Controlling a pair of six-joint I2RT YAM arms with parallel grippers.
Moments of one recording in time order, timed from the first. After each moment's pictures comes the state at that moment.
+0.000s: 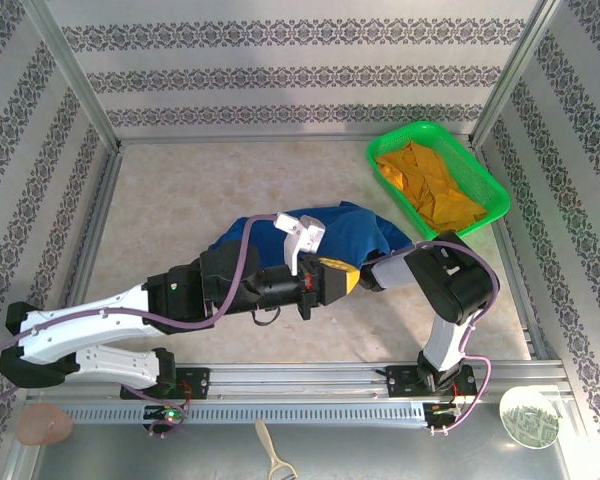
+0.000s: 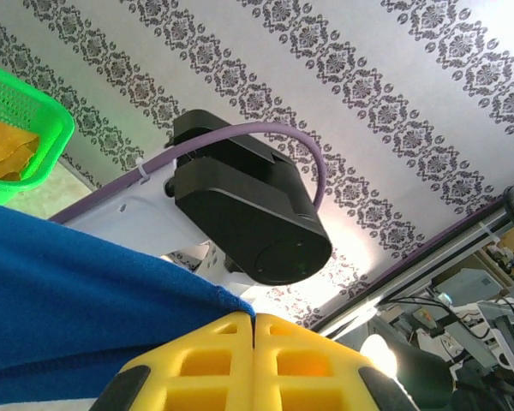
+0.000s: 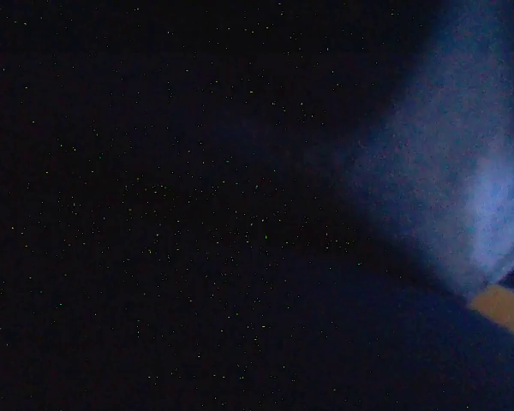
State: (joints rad) left arm -1.30 1.16 1.32 -0.24 -0.01 -0.69; right arm 0.53 1.80 0.65 0.61 0.09 1.18
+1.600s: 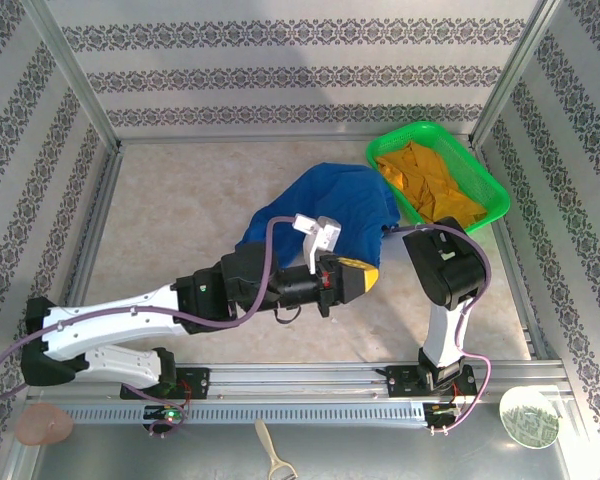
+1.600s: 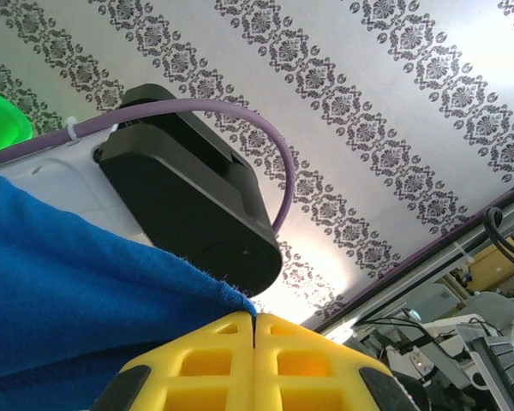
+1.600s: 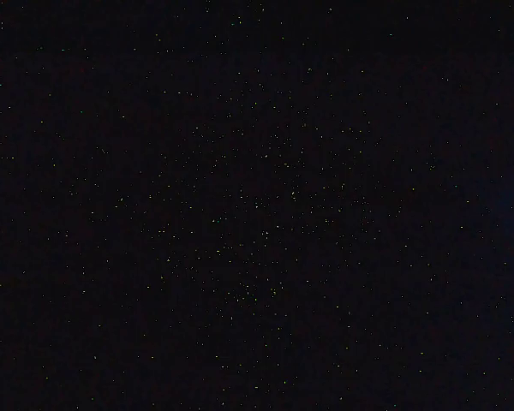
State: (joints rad) left arm -1.28 1.25 1.25 0.00 0.05 -0.75; right arm 0.43 1.91 0.90 0.96 -0.08 1.35
